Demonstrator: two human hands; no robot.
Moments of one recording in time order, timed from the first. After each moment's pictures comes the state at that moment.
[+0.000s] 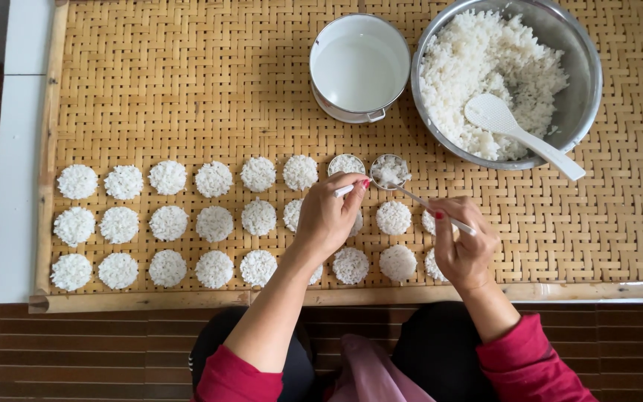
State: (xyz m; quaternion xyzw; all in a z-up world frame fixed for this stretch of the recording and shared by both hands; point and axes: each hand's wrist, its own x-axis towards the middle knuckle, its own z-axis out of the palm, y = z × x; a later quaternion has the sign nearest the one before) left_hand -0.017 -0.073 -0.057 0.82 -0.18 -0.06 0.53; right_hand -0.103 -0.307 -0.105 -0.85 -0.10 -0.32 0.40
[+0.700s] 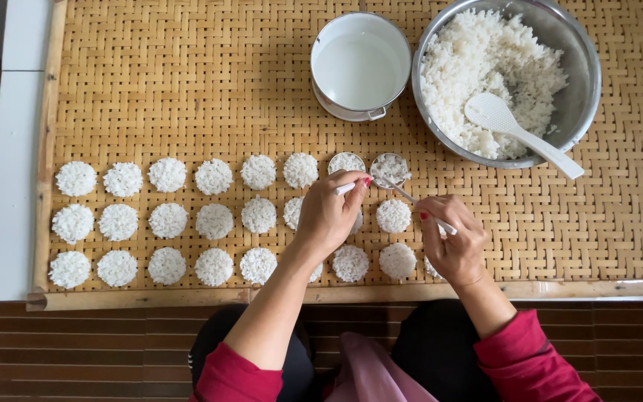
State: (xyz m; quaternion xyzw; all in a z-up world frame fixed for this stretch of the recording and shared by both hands) left_hand -0.017 -0.070 -0.055 0.82 -0.18 -0.07 0.54; right_hand -0.097 -0.295 -0.101 -0.85 -0.15 -0.32 0.39
